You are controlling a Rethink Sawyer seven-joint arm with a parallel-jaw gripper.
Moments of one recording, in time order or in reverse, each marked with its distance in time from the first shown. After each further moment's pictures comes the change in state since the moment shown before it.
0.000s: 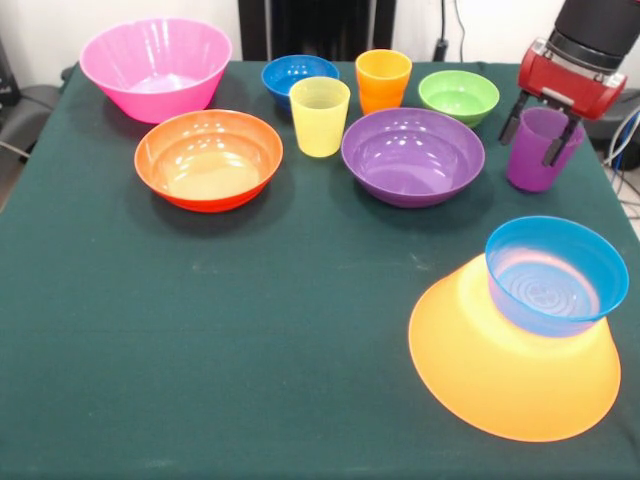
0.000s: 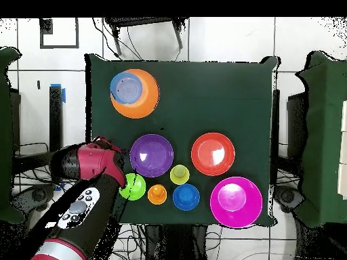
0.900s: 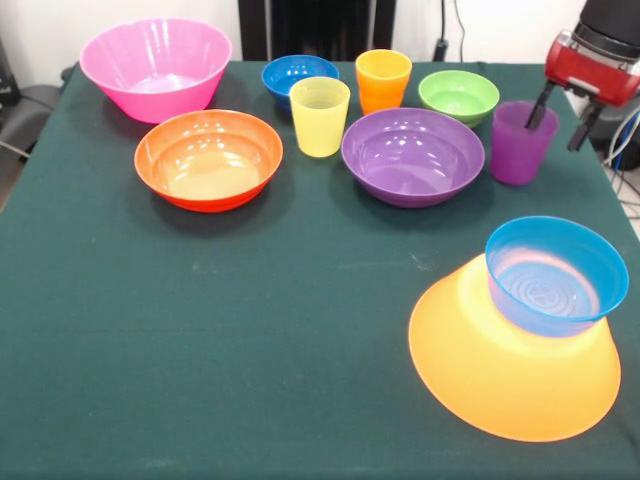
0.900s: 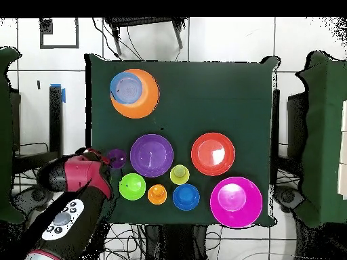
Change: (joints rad) arm 0.086 0.000 0.014 0.050 0.050 -0.024 0.000
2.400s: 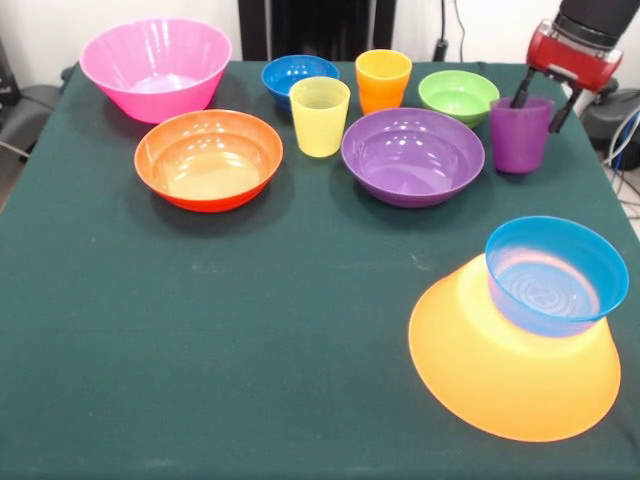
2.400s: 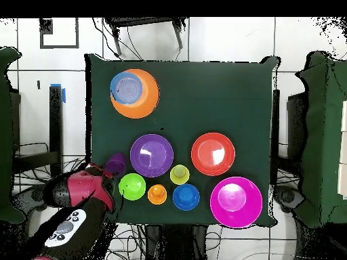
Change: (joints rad) arm 0.014 -0.029 0.053 0.128 -0.050 -0.072 0.000
